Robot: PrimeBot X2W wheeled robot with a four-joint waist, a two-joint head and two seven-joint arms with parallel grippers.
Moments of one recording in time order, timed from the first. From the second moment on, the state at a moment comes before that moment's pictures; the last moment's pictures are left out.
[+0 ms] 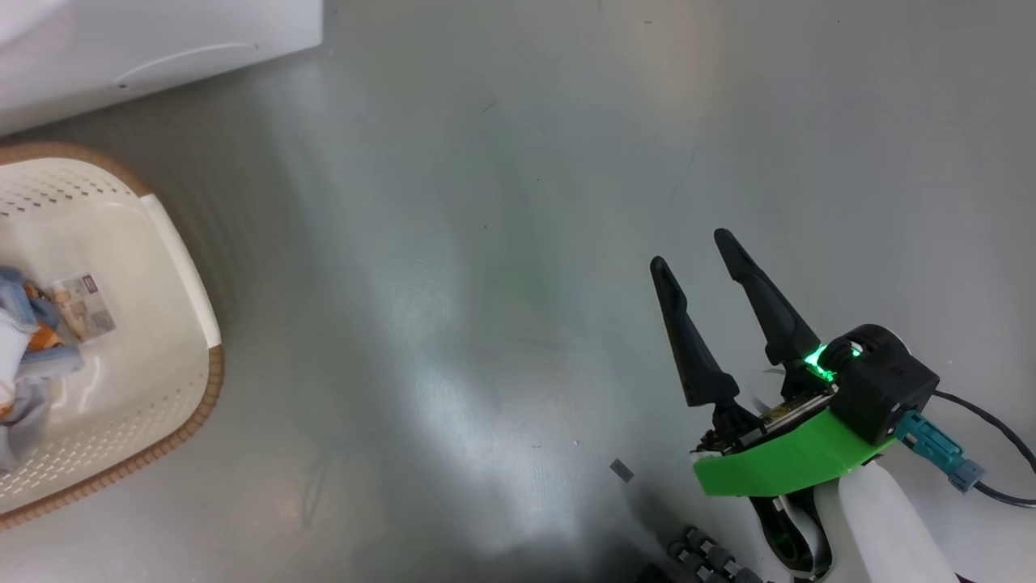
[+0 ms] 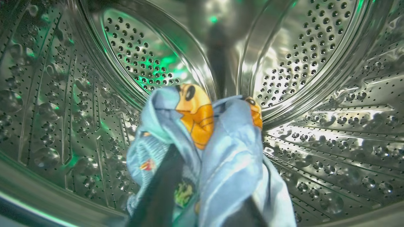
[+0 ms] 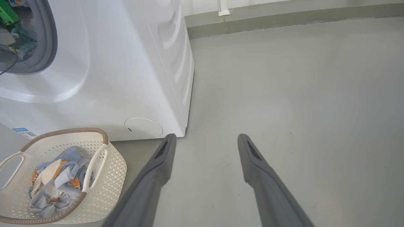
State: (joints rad) left arm -1.52 0.52 -0.14 1.02 -0.35 0.05 -0.20; right arm -0.27 -0.05 0.22 -0.02 0.26 0.13 -0.25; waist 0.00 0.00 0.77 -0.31
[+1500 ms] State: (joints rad) left arm -0.46 0.32 -0.09 0.14 -0.36 0.18 -0.26; right arm -0.20 -0.05 0.11 0.02 0.17 0.13 -0.25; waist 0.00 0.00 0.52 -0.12
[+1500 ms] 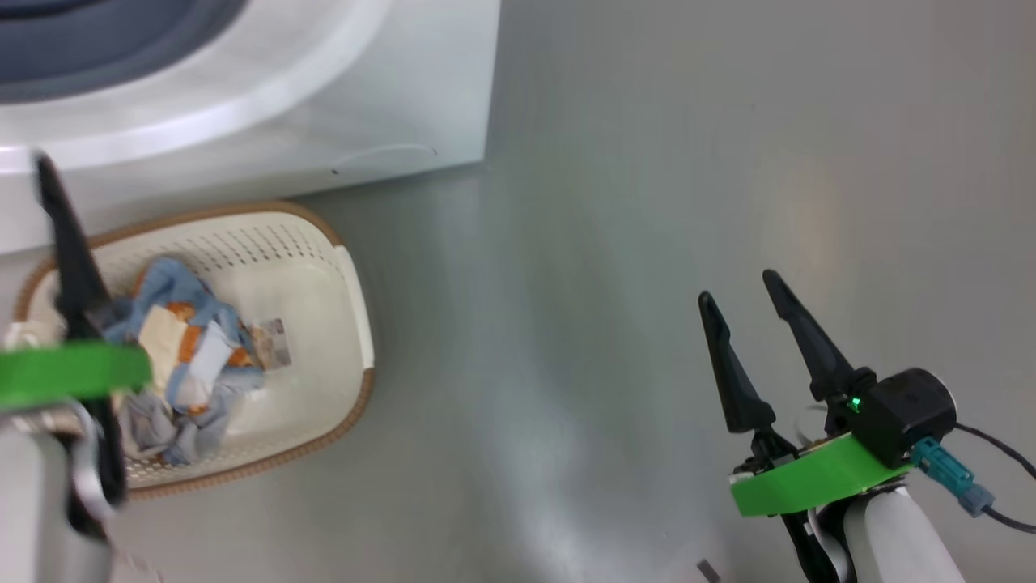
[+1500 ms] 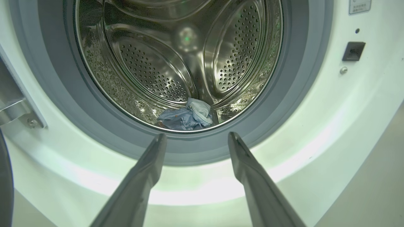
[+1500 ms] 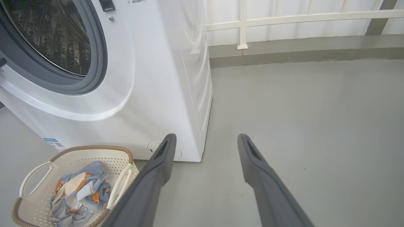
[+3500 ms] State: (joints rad) left arm 0.16 0.24 -0.25 -0.02 -0.36 0.26 -0.23; right arm 0.14 -0.05 0.08 -0.14 0.11 0.13 -0.06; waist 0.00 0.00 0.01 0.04
